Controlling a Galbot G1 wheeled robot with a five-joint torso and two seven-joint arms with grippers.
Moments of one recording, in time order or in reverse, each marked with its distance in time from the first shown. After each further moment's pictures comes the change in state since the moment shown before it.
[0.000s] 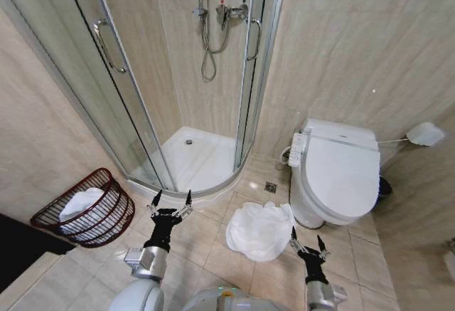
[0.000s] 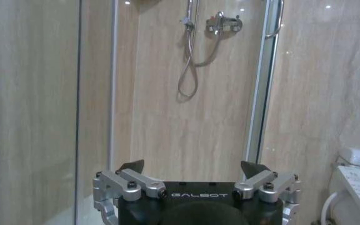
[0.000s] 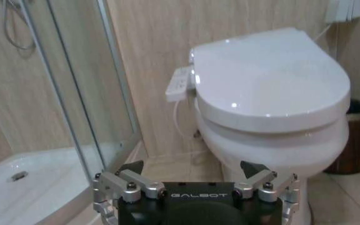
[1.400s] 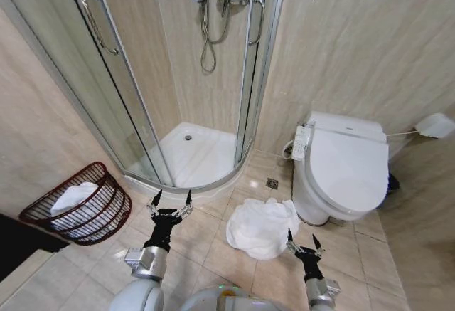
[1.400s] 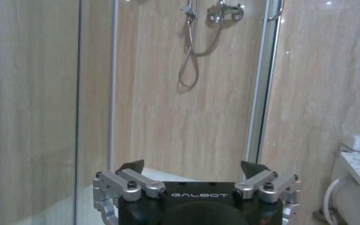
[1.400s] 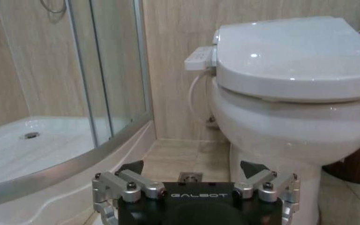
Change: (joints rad) left arm 0.000 0.000 0.000 0.000 0.000 0.000 0.000; right arm 0.011 -0.013 -0.018 -0.082 -0.146 0.069 -0.036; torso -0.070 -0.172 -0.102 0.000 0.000
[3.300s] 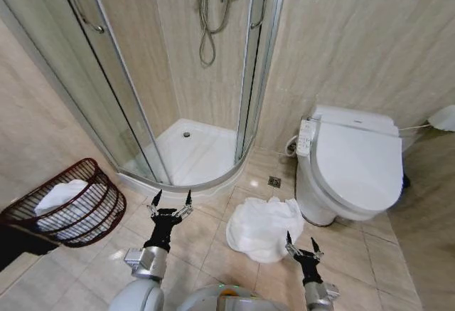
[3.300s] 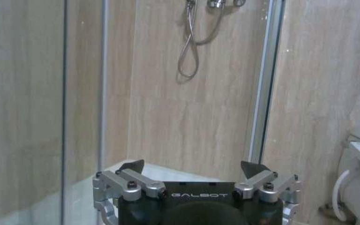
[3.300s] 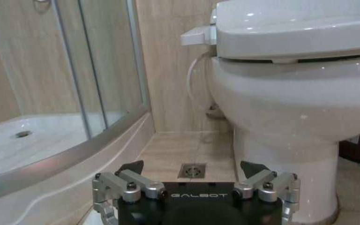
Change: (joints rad) left arm 0.000 0.000 0.000 0.000 0.000 0.000 0.000; right arm 0.001 0.002 -0.014 -0.019 0.041 0.023 -0.002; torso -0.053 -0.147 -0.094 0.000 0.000
